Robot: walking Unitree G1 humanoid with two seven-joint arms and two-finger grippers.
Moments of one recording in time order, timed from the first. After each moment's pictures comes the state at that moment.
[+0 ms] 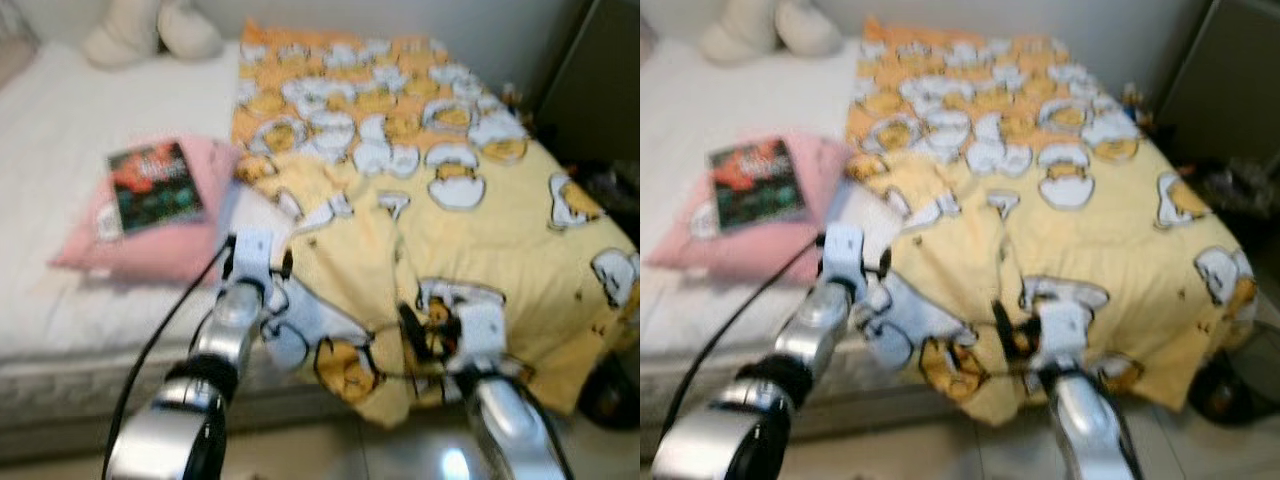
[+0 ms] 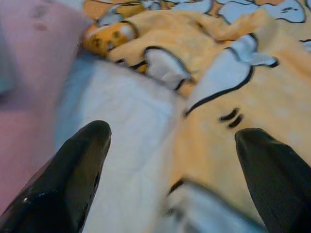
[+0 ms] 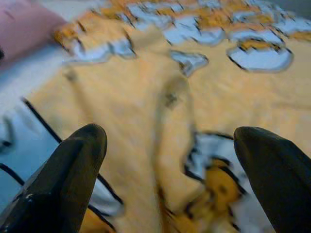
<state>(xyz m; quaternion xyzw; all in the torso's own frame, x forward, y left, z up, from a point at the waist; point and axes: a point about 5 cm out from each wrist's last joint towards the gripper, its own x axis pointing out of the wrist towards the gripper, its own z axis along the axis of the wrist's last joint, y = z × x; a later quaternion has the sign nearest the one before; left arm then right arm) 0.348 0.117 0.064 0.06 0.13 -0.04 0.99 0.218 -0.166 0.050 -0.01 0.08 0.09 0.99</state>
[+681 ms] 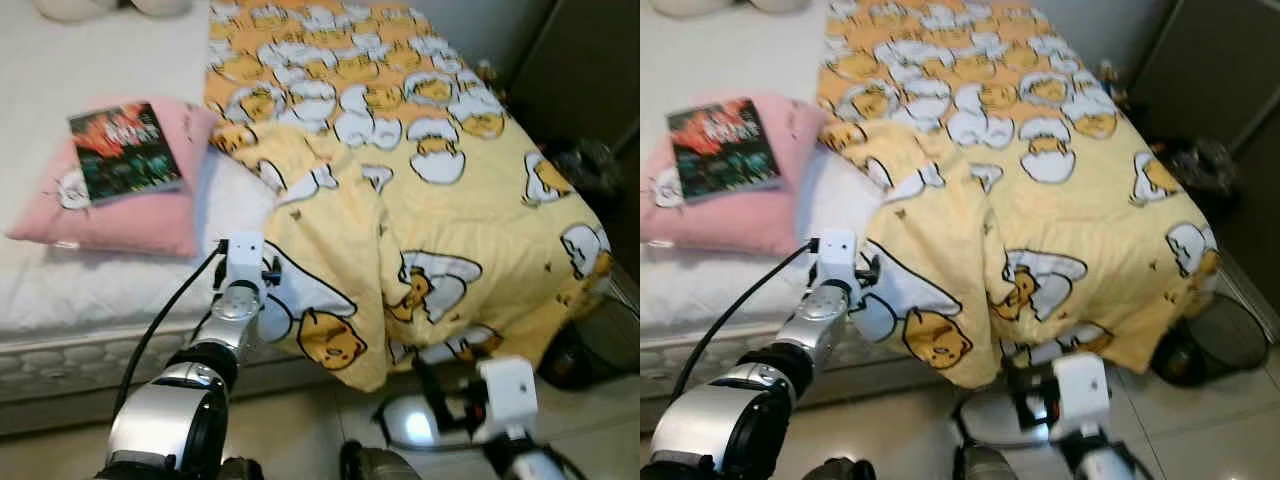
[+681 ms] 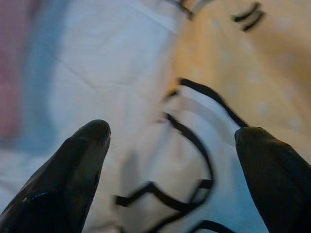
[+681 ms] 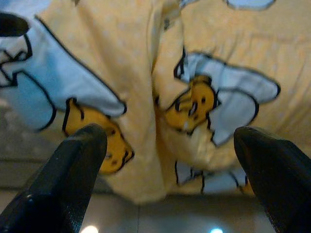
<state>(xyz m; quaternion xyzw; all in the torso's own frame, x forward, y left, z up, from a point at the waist) 0.344 0.133 0.048 0.05 0.18 0.01 0.98 0.149 -0.166 0.060 -0.02 0.15 0.11 0.98</state>
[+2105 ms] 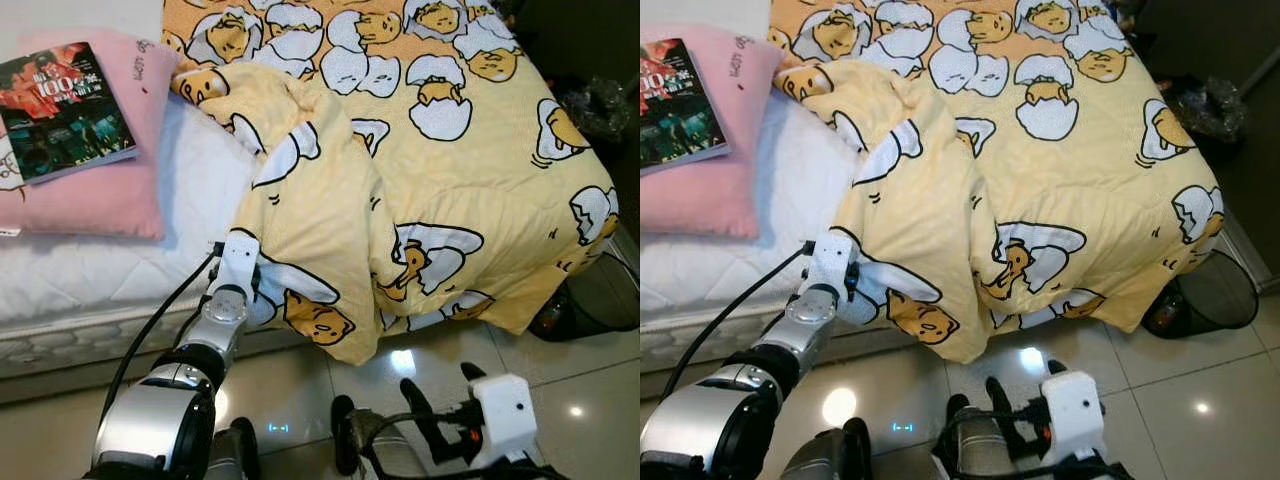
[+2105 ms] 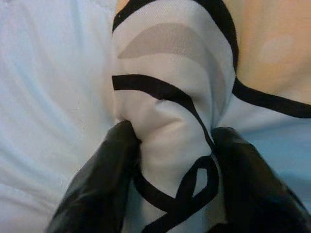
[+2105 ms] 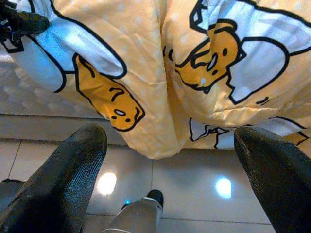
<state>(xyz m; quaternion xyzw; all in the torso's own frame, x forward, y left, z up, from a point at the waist) 0.339 0.155 0.039 0.15 0.22 0.02 0.97 0.129 -0.153 0.073 -0.02 0.18 0.14 0.97</state>
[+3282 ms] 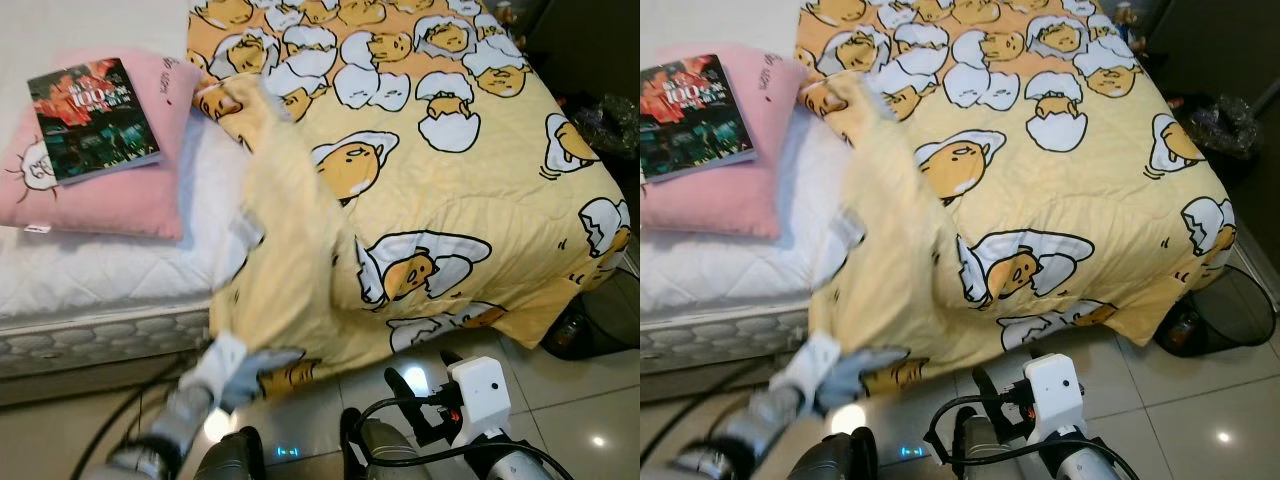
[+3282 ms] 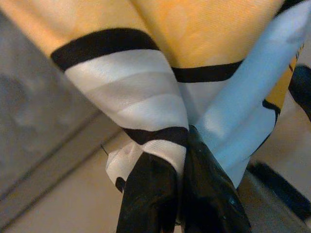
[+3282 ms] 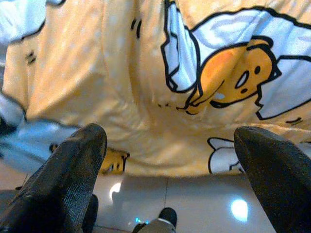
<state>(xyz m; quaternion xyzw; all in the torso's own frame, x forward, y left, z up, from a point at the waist) 0.228 0.195 -0.057 0.26 0.39 -0.12 0.88 0.153 -0.145 0.062 -0.01 0.17 0.17 0.97</state>
